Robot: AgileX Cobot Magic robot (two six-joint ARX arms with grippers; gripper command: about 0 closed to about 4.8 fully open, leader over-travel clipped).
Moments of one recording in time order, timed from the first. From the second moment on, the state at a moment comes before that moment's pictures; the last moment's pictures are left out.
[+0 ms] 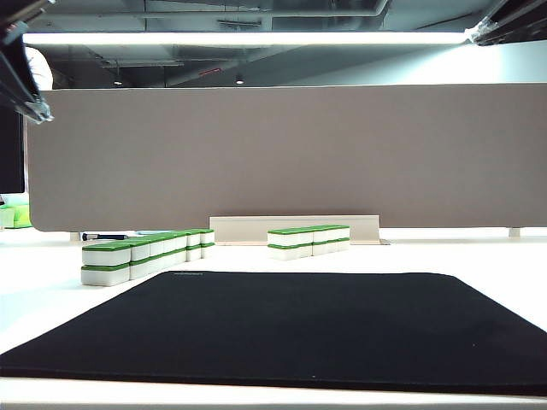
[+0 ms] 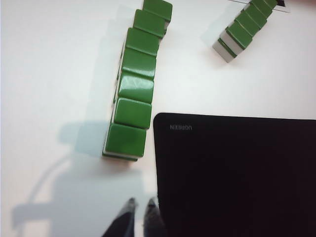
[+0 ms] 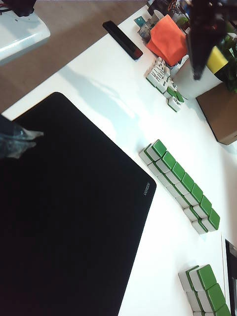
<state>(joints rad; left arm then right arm) 0.00 1.24 1.10 -0.62 0.40 -0.10 0.17 0.66 0.57 -0.32 -0.73 0.21</state>
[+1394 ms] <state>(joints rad) -0.19 1.83 1.58 -1.01 0.06 0.08 0.17 0.66 0.57 -0.32 -0.73 0.21</state>
